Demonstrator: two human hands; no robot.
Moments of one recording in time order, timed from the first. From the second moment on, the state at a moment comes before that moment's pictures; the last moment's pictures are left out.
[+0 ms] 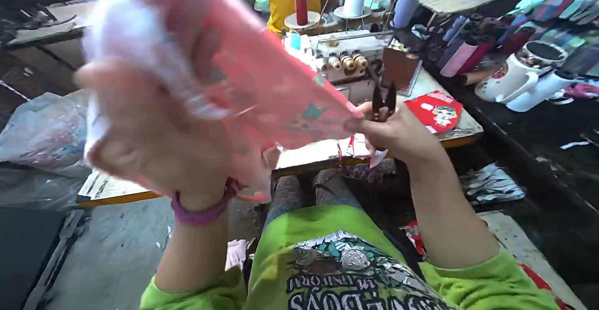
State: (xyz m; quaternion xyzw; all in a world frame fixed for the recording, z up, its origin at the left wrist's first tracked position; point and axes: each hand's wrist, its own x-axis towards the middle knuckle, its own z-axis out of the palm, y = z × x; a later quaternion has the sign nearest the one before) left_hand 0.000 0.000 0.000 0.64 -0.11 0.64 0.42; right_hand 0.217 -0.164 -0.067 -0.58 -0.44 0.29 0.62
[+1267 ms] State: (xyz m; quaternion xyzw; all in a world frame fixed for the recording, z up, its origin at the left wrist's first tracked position) left_hand 0.091 0.069 -0.109 0.89 0.11 0.34 0.28; right_hand 0.209 -0.054 -0.128 -0.55 -0.27 0.36 0.70
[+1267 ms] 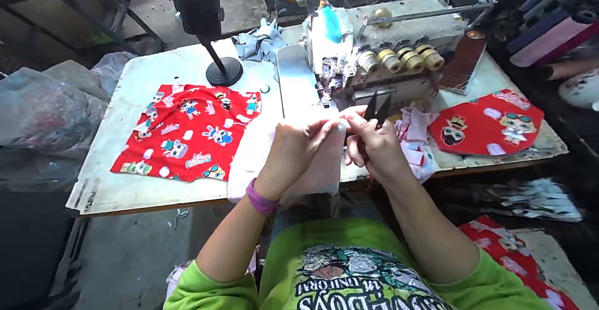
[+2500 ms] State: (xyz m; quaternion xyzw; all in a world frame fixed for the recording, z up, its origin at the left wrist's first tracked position) left_hand 0.133 0.100 -0.136 0.87 0.21 0.34 0.27; right_hand 0.194 -0.069 -0.173 -0.60 -0.22 0.40 0.65
